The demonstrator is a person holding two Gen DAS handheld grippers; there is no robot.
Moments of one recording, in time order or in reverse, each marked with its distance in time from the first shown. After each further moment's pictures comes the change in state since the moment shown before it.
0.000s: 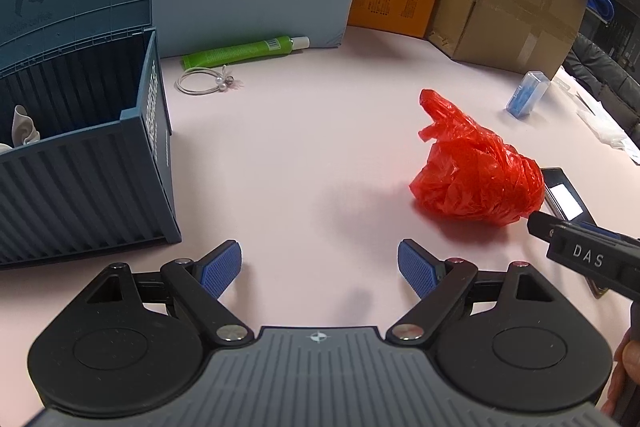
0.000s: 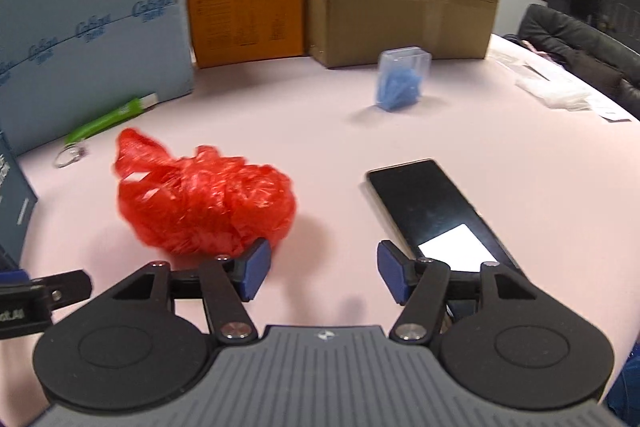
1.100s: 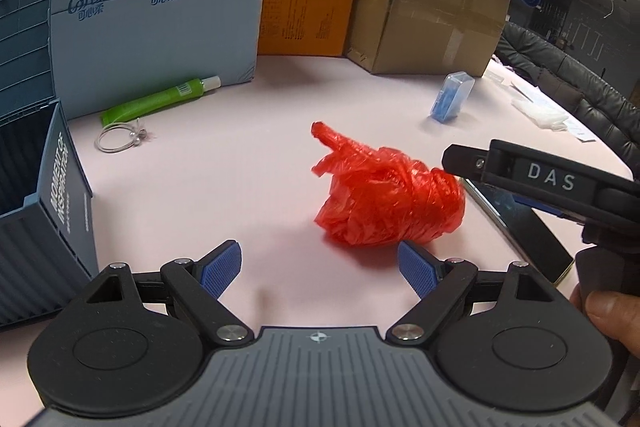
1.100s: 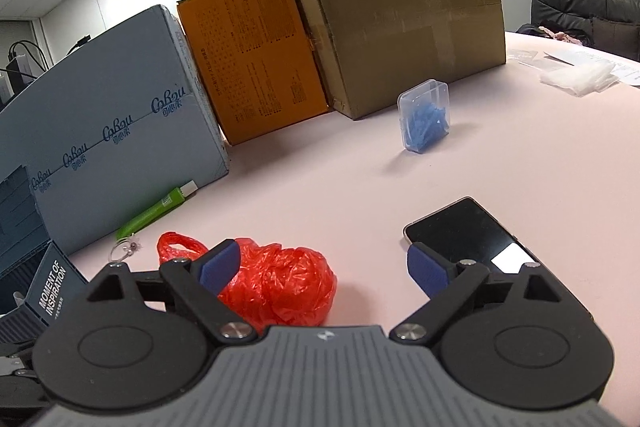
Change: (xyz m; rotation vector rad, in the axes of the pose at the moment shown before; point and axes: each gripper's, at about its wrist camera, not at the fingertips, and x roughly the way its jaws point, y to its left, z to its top) left arm -0.004 -0.039 0.010 0.142 -0.076 -0.164; right arm 0.002 -0.023 0.022 0.209 -0.123 0.211
